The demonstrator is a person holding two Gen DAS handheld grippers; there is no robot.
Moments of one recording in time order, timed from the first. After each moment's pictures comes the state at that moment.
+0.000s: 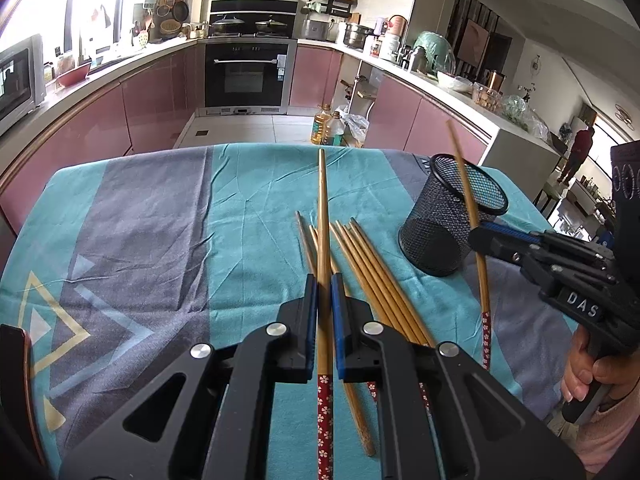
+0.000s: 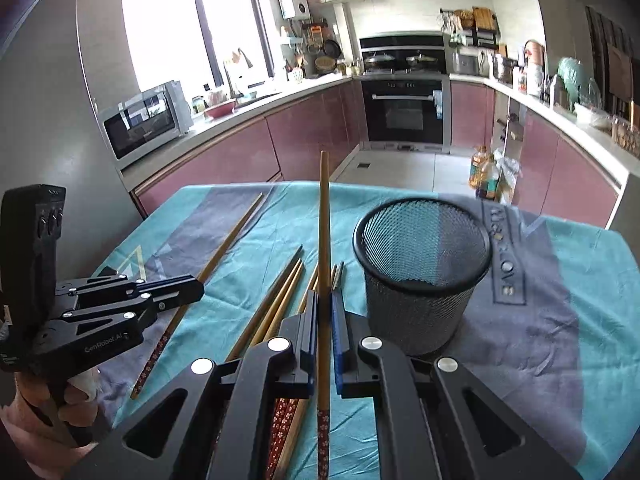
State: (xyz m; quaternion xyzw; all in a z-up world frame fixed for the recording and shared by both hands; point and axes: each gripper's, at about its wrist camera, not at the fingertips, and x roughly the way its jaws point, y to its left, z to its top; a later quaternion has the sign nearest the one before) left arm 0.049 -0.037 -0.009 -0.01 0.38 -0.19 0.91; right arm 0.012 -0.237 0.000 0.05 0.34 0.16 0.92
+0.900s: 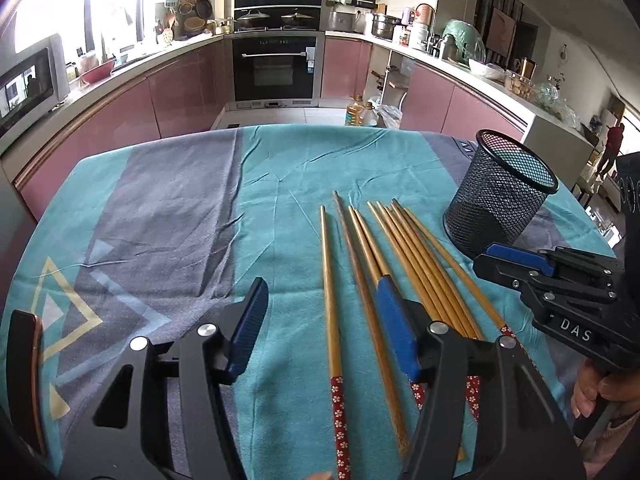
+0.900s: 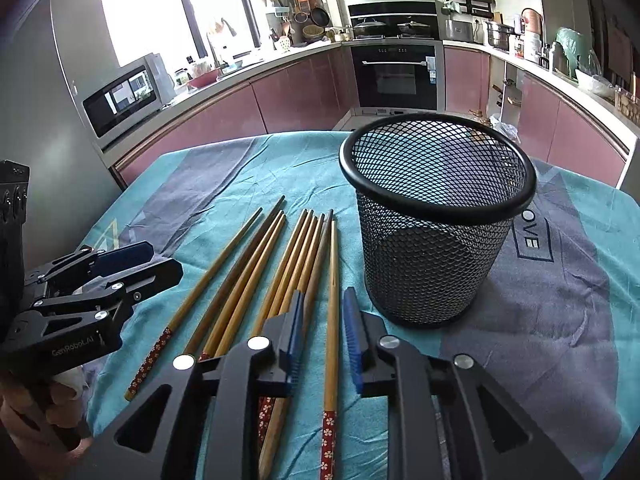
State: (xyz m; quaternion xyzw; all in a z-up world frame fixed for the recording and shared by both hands) left arm 0.058 -0.037 -0.037 0.02 0.39 -0.13 0.91; right arm 0.025 -0.232 -0.045 0.05 0.39 0.14 0.91
